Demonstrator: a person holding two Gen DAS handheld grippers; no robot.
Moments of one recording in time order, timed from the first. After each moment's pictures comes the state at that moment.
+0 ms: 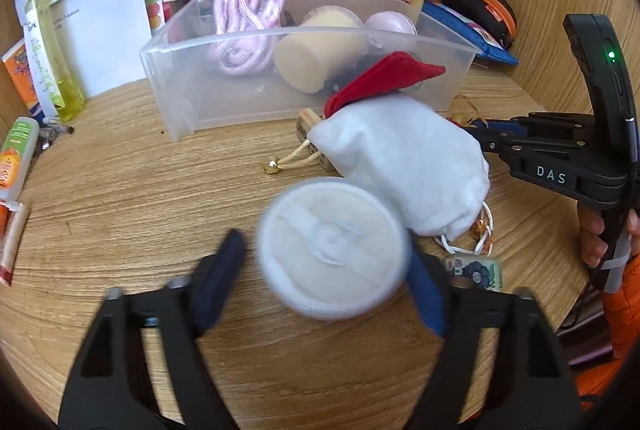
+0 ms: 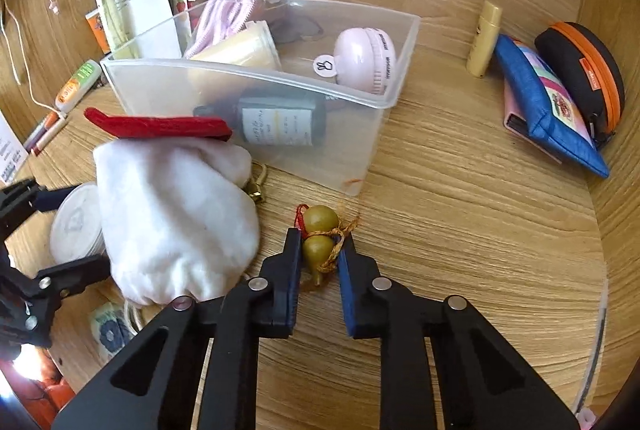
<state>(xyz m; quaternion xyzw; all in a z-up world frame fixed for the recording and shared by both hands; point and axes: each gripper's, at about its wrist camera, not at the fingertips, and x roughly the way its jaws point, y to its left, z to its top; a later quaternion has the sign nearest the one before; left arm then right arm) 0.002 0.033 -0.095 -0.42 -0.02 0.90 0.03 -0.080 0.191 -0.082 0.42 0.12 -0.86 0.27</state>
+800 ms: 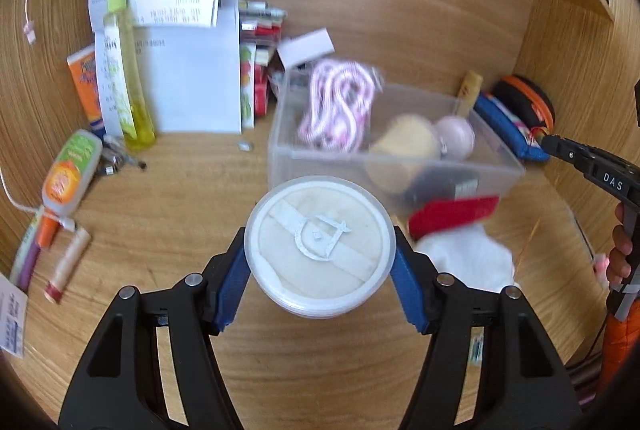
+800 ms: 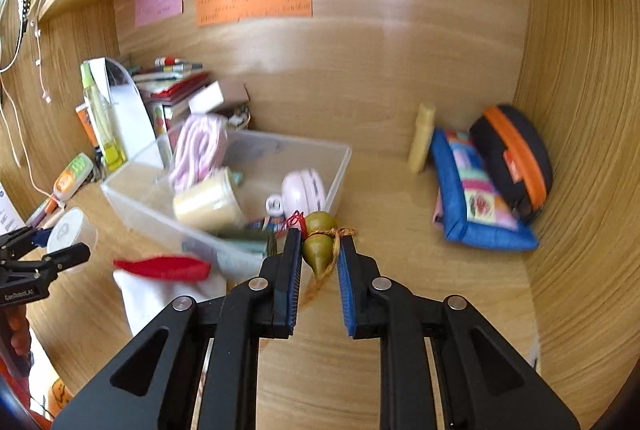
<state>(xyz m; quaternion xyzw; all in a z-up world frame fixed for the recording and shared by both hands) 0.003 -0.026 -0.042 -0.34 -0.08 0.94 -0.04 -0.096 0.215 0.008 0.30 0.08 -0.92 0.23</state>
